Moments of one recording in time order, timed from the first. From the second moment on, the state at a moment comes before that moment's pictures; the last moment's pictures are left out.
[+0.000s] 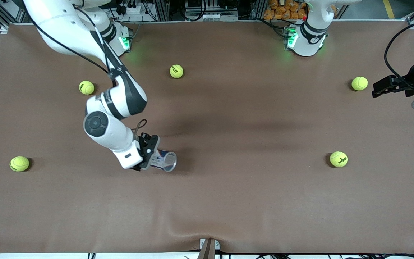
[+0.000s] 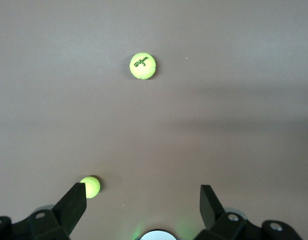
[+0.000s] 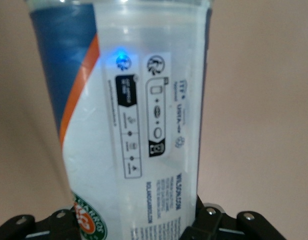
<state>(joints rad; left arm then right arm) 0.00 0.05 -0.02 -1.52 0.03 1.46 -0.04 0.24 0.60 0.17 -1.61 0.03 2.32 -0.97</state>
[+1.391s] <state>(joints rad) 0.00 0.07 -0.02 -1.55 0.02 1.46 -0.04 0.68 0.72 0.00 -1.58 -0.09 2.49 -0.71</state>
